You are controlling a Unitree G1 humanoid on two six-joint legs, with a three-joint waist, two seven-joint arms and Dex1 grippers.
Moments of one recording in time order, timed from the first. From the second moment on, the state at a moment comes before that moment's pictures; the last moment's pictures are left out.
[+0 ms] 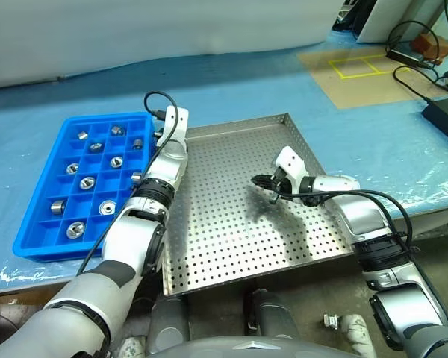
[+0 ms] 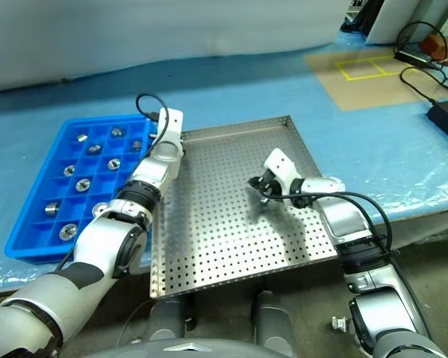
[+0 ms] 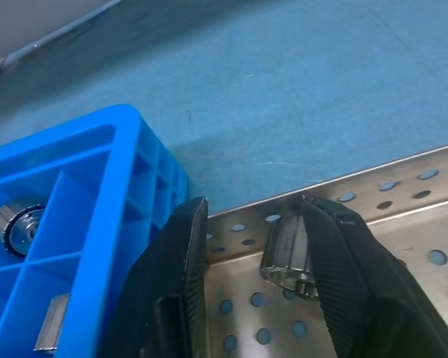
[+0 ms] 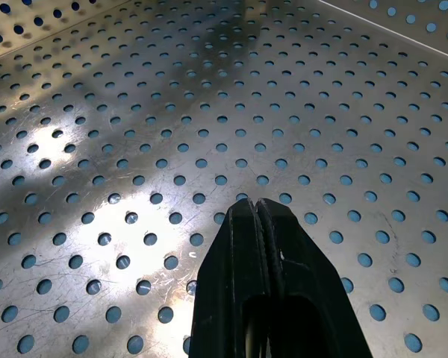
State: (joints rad) left arm -1.03 0.07 0.04 0.95 0.08 0.35 0.30; right arm -0.49 -0.51 0.18 0.07 0.14 0.49 0.87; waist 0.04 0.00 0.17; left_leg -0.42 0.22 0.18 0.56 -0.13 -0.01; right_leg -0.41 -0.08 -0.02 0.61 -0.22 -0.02
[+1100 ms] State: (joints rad) left arm -1.03 0.07 0.06 1.04 0.09 0.30 0.40; right arm -0.45 -0.53 0.18 0.08 0.12 0.47 0.84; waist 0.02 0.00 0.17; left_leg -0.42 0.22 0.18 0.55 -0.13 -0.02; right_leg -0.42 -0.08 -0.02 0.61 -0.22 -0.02
